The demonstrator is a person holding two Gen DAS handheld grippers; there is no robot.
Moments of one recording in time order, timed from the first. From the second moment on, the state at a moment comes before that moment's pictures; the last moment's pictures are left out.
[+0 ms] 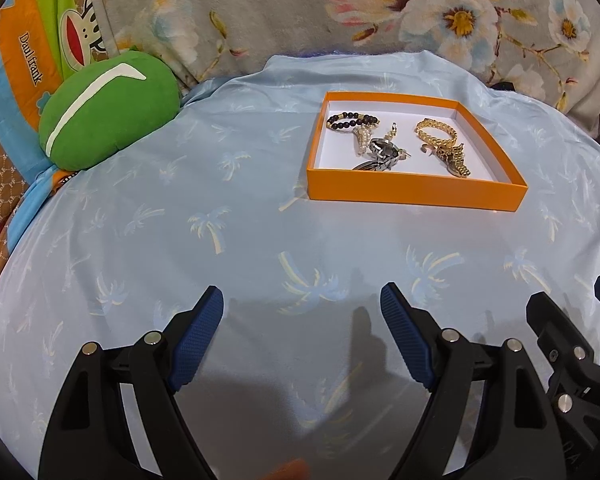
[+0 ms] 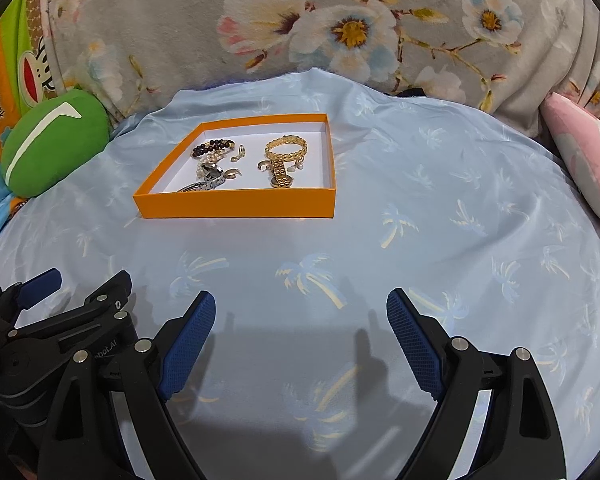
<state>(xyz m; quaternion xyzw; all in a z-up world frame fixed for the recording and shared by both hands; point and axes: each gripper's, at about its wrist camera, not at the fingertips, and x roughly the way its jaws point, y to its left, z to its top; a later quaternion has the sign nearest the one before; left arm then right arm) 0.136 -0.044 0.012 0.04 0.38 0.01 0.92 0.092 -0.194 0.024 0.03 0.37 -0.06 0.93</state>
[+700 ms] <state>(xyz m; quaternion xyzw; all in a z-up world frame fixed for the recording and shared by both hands) 0.137 -0.045 0.012 0.05 0.38 0.01 0.92 0.092 -0.196 0.022 0.03 0.37 -0.06 0.93</state>
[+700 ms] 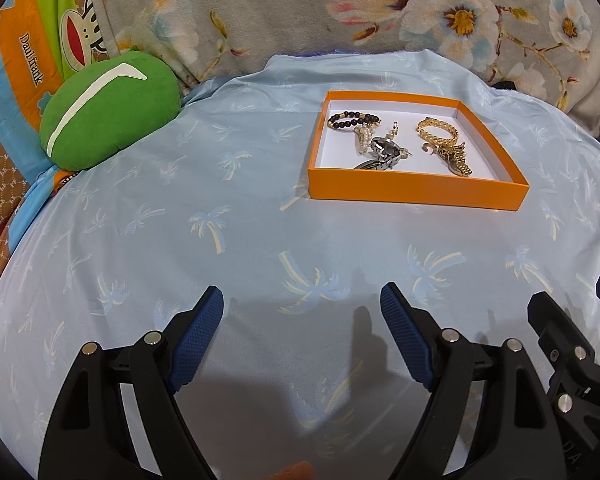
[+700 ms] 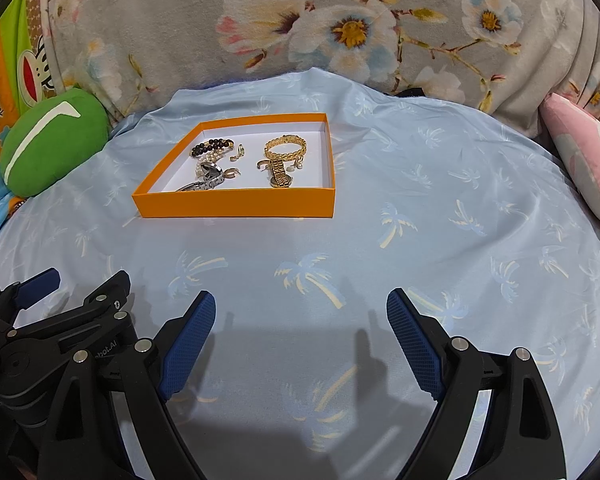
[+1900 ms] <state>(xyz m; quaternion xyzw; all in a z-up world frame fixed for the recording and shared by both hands) 0.134 -0.042 0.013 0.05 0.38 0.01 0.93 0.093 -0.197 0.021 0.03 0.37 -0.06 0.93</state>
